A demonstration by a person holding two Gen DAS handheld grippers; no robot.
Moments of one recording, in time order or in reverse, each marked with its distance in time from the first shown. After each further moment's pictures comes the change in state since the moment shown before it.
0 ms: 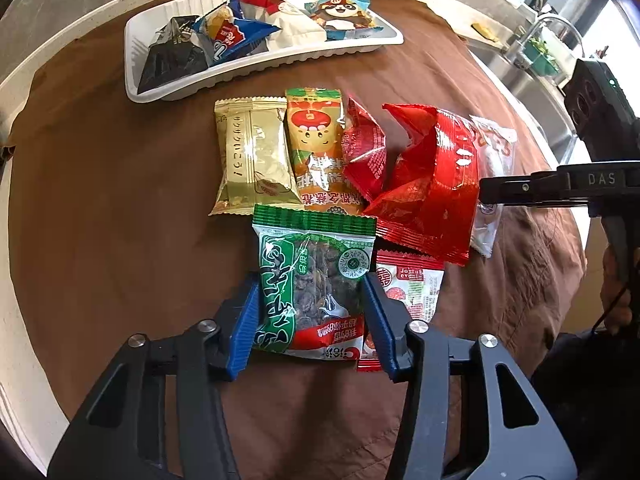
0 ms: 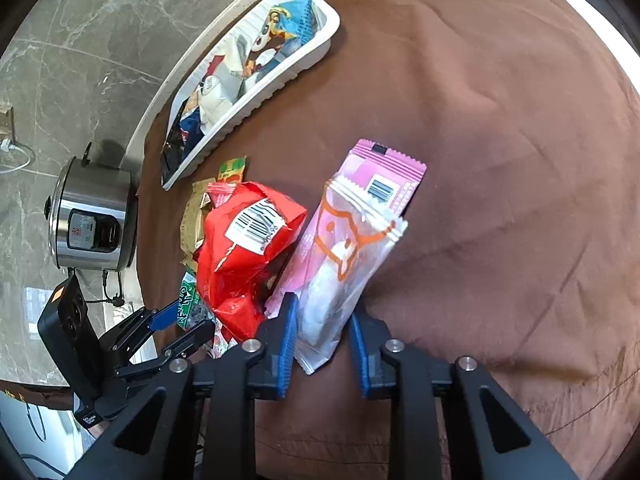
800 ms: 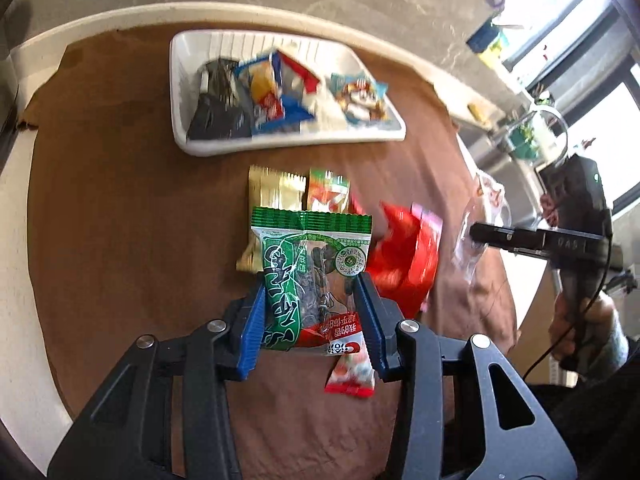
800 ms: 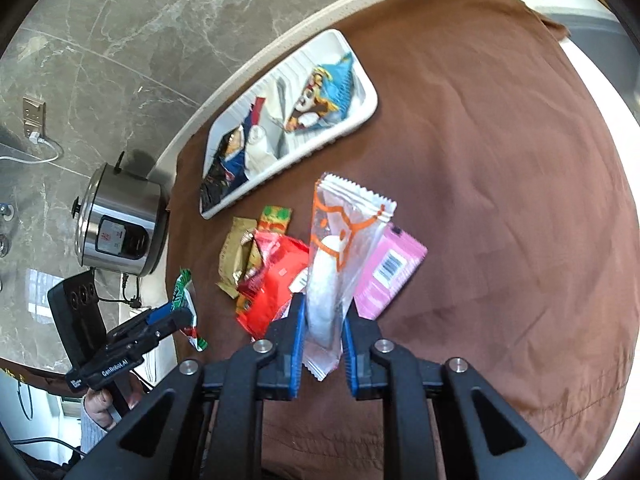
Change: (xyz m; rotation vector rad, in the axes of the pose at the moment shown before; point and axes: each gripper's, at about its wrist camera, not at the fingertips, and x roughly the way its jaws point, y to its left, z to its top) left arm -0.070 0.047 0.024 -0.216 -0.137 -0.168; right arm -0.050 0.023 0.030 -0.095 -0.075 0.031
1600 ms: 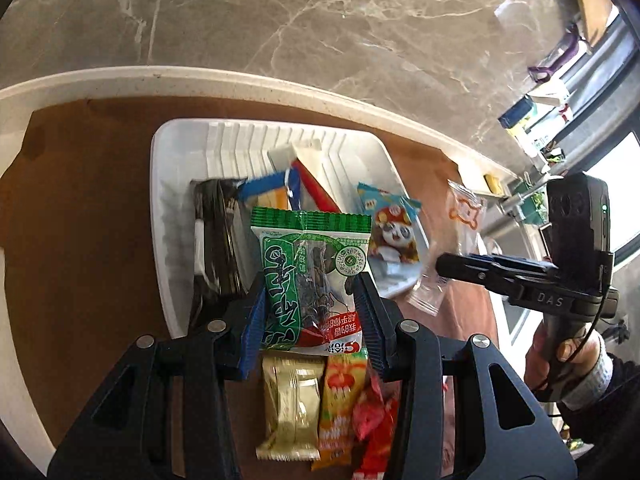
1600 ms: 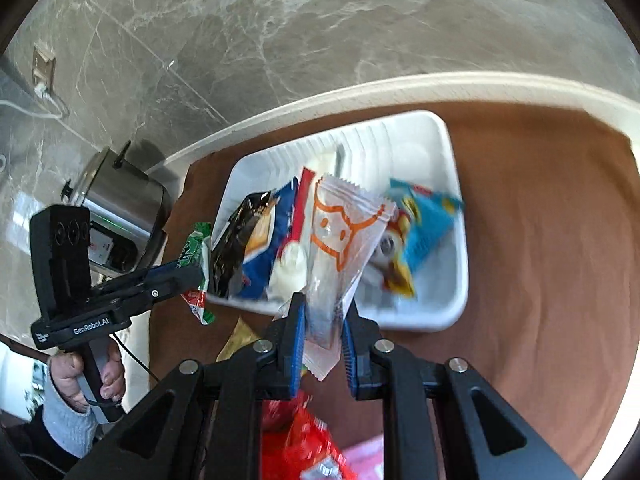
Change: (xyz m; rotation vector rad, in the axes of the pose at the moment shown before) left arm 0.040 0.029 0.145 -0.088 -0.098 -0.008; right arm 0.057 0.062 0.135 -0.323 0.015 -0.064
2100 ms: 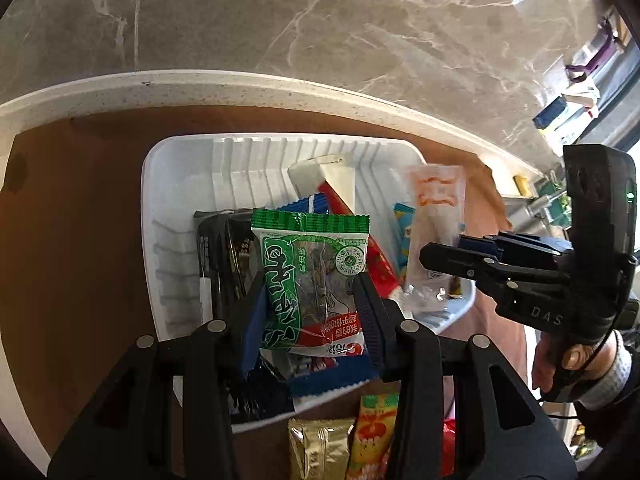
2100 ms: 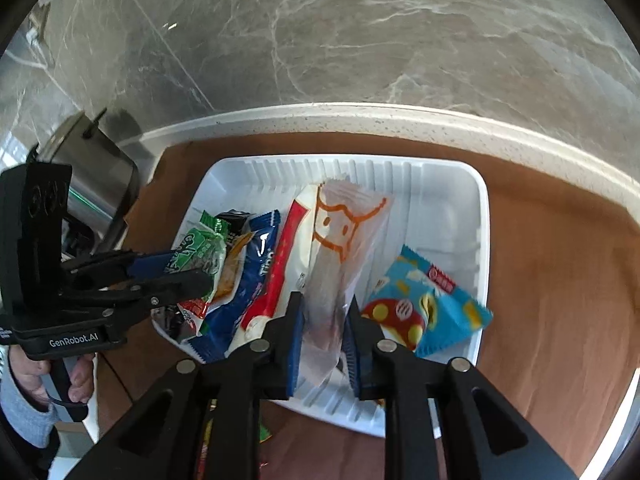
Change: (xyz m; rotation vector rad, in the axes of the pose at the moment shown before) left arm 0.053 0.009 0.038 0.016 0.021 0.093; right arm 0.045 0.008 0.041 -0.167 0.024 -0.102
